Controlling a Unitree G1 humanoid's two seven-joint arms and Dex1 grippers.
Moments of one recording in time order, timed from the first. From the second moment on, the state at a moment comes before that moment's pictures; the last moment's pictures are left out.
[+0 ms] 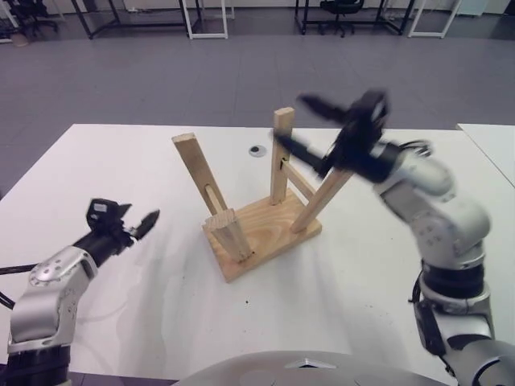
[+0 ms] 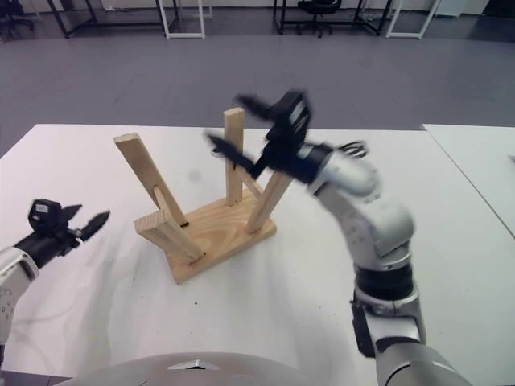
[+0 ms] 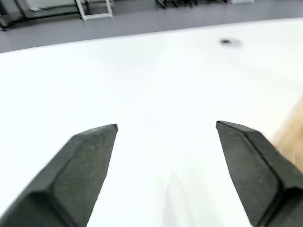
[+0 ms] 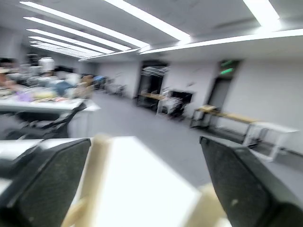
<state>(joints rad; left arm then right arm) 0.24 0.64 0.29 -0.27 -0.38 0.49 -0.55 -0.61 -0.46 -0.15 -0.42 0.63 0.62 0.46</state>
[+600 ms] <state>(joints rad) -0.03 0.54 -0.11 -0.02 -0.03 0.34 -0.48 -0.12 -0.57 0.22 0.06 0.11 0.25 0.68</state>
